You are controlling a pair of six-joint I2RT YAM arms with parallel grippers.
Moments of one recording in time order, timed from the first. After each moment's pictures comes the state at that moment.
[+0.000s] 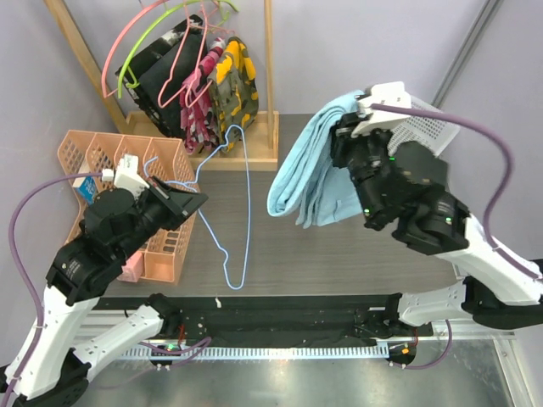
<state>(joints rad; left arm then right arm) -0.62 0.75 1.29 -0.84 -0.14 -1.04 1.24 1.22 1.83 -0.32 1.02 -0.20</state>
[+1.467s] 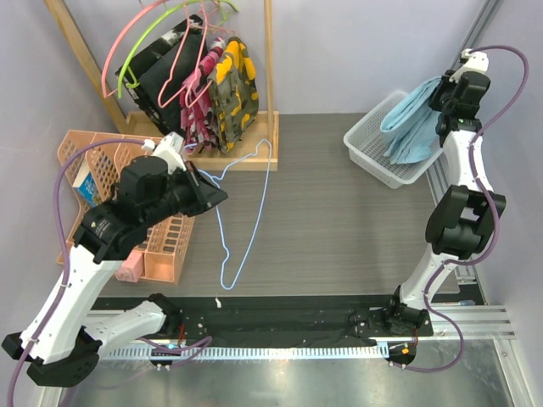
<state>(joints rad) -0.61 0.96 1.42 -0.91 0.03 -0.79 -0.29 1.87 1.74 -0.02 -0.06 0.09</state>
